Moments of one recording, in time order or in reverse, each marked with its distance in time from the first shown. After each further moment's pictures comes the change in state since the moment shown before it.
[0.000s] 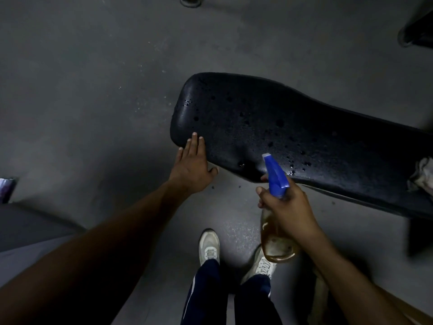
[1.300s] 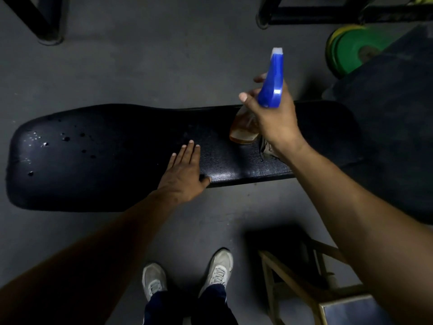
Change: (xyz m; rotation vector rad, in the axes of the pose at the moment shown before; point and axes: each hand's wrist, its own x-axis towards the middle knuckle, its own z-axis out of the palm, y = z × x) left_hand 0.049 0.326 0.088 0.210 -0.086 0.381; right_hand 0.093 0.049 -0.326 0.257 0.556 -0.338
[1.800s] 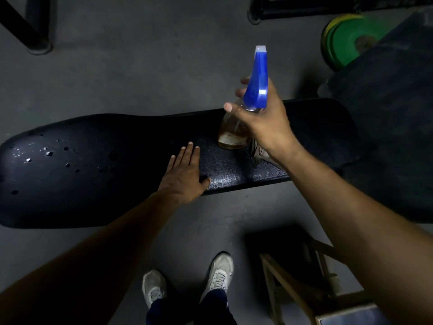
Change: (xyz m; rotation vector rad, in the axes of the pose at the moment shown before) left_hand 0.036 0.026 0.008 0.034 -0.008 0.003; right_hand 0.010 0.011 -0.021 0.047 -0.087 0.039
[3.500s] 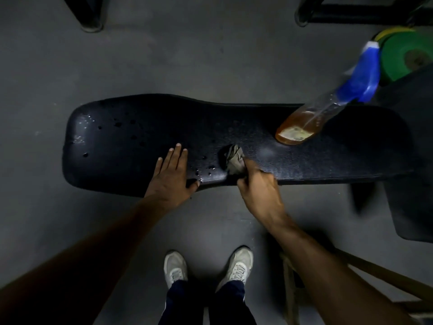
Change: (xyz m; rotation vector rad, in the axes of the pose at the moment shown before) left_hand -0.092 -0.159 -0.002 -0.028 0.079 -0.140; right_hand -0.135 0.039 0.144 -0.826 -0.305 0.137
